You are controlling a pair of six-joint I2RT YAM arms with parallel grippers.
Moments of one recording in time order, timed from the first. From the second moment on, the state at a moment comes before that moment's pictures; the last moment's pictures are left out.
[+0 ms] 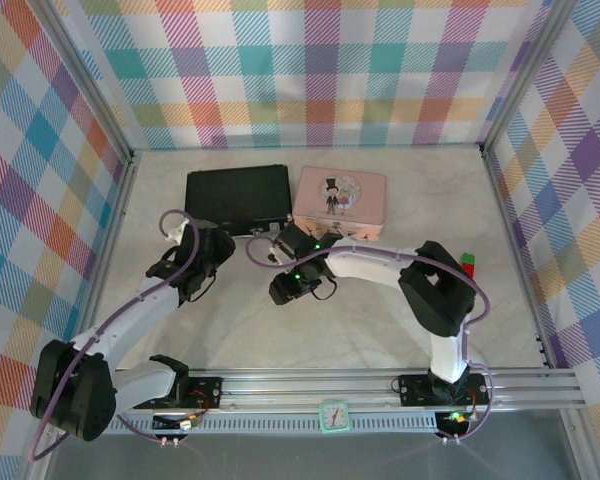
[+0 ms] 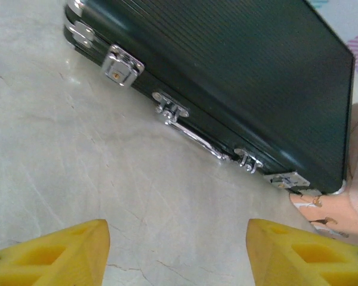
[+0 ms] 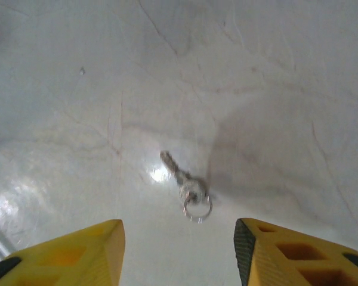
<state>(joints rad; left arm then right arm) -0.33 1.11 0.68 -0.33 -0.23 -0.96 0.93 1.92 1.34 -0.61 -0.27 0.31</state>
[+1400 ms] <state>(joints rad) -0.41 1.21 0.53 0.10 0.08 -1.16 0.88 1.78 1.31 -0.64 -0.13 0.34</state>
